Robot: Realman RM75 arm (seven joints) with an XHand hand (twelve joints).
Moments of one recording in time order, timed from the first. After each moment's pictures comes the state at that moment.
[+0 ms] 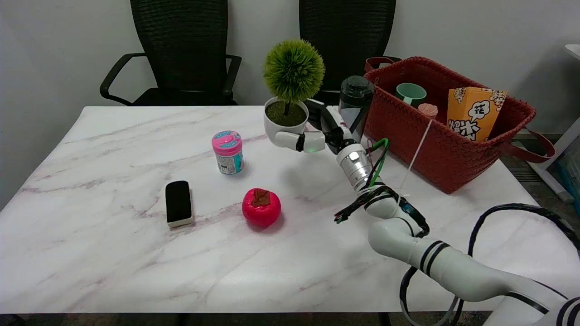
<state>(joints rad) 0.37 -1.28 -2.01 0.94 0.77 0.58 1.05</state>
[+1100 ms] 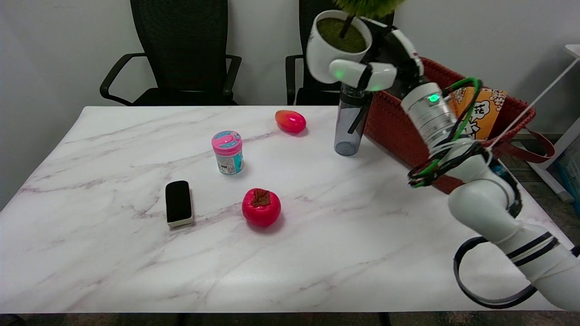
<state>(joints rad) 0.11 -1.01 -1.63 1.67 0.80 0.25 1.13</state>
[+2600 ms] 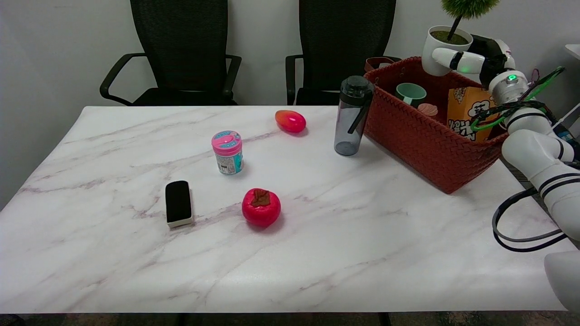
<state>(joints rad) 0.45 -0.85 -1.41 0.95 0.79 0.11 1.06</state>
